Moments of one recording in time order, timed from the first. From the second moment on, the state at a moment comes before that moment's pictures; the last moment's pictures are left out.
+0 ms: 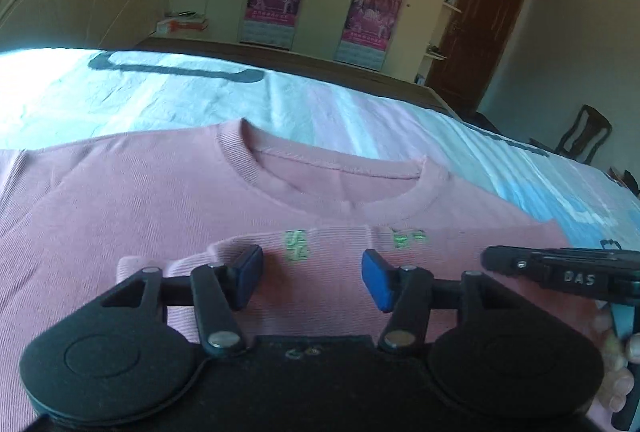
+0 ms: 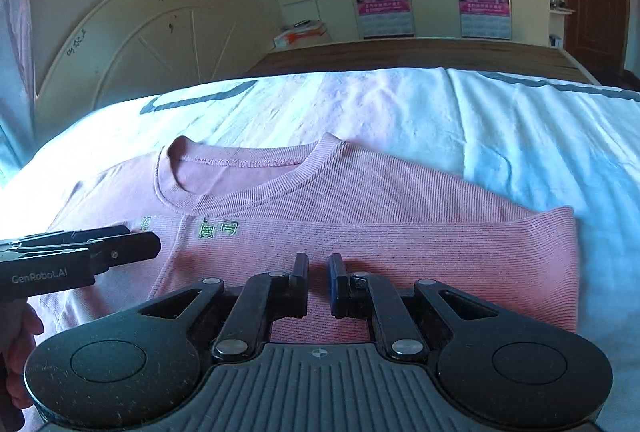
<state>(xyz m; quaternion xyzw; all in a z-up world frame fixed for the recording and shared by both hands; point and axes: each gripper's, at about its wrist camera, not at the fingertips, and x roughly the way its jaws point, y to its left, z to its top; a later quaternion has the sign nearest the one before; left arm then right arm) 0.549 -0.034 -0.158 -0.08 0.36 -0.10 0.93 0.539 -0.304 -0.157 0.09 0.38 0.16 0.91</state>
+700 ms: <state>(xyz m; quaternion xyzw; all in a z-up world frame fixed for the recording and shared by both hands) 0.478 -0.028 -0.136 0.02 0.32 -0.10 0.94 0.466 -0.390 -0.133 0.13 0.36 0.02 0.92</state>
